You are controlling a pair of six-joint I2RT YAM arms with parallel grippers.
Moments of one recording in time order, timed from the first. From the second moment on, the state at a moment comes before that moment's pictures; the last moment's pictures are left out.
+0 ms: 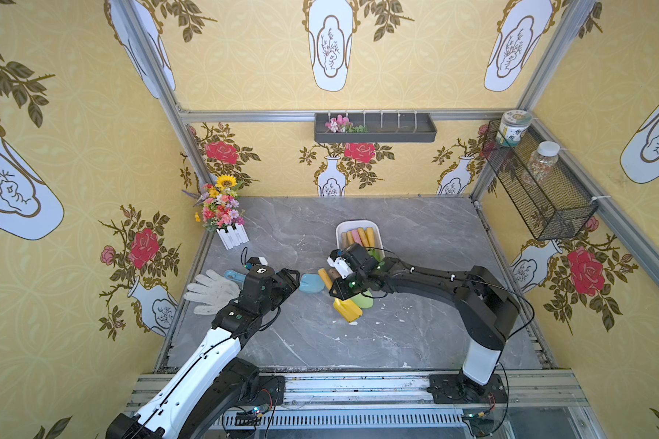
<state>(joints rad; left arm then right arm) -0.40 0.82 0.53 -0.31 0.06 -1.04 0.78 1.78 1.15 -0.30 -0.38 0.40</state>
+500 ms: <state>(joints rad) -0.41 0.90 0.52 0.06 0.38 -1.00 0.54 1.57 0.88 0.17 -0.76 0.72</state>
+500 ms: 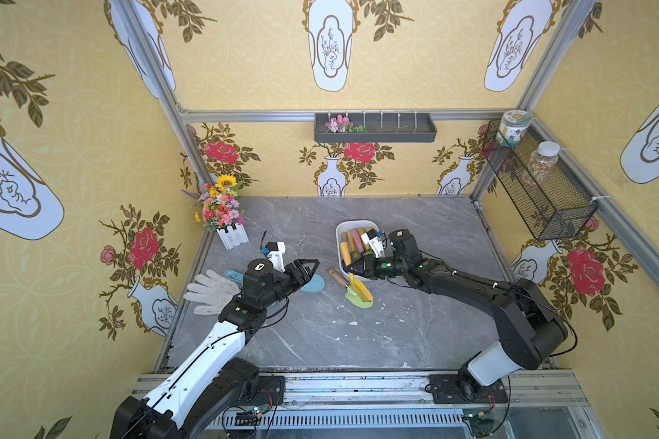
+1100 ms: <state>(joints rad) -0.45 1.01 0.55 0.23 0.48 -1.00 0.60 1.57 0.84 0.47 -0.91 0.89</state>
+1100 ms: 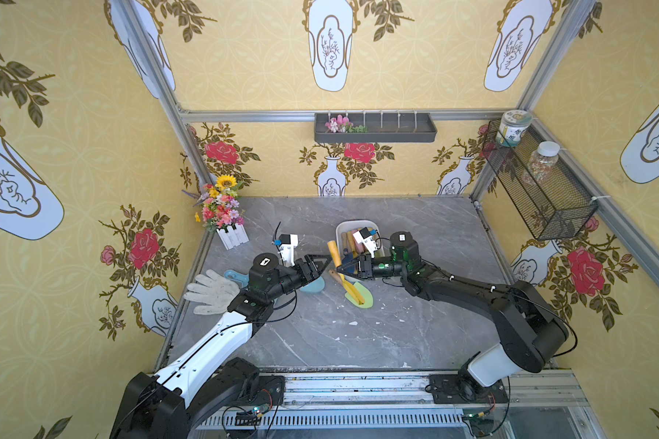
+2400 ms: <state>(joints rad) -0.50 1.06 0.59 0.27 0.48 -0.99 0.58 1.60 0.78 0.74 -0.98 1.04</state>
